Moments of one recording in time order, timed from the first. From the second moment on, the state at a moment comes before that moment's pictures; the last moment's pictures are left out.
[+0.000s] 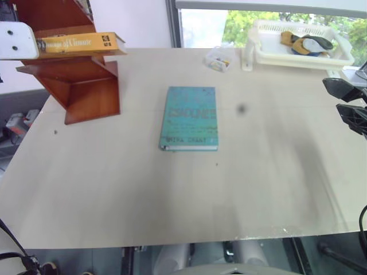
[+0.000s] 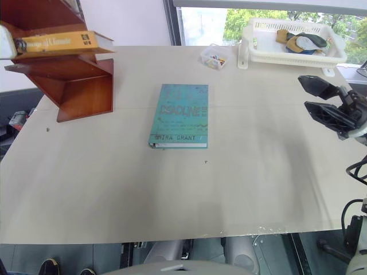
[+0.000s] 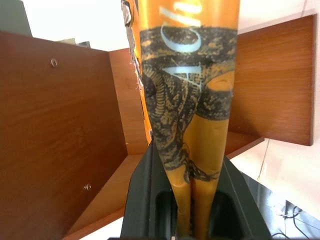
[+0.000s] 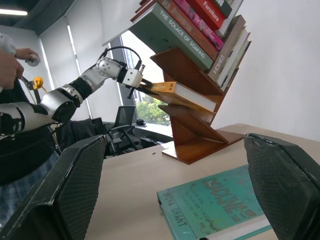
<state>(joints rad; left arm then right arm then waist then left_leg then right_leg) -1.33 1.29 -0.24 0.97 0.48 -0.51 -1.08 -0.52 -0.82 -0.43 0.21 0.99 0.58 1.48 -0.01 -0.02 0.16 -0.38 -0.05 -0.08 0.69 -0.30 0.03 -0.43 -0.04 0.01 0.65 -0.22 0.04</state>
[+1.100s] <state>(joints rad) -1.25 1.26 0.01 0.93 0.17 -0.30 -1.28 -0.45 -0.82 -0.45 0.15 0.99 0.59 1.46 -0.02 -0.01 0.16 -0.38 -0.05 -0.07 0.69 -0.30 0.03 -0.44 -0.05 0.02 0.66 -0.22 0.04</state>
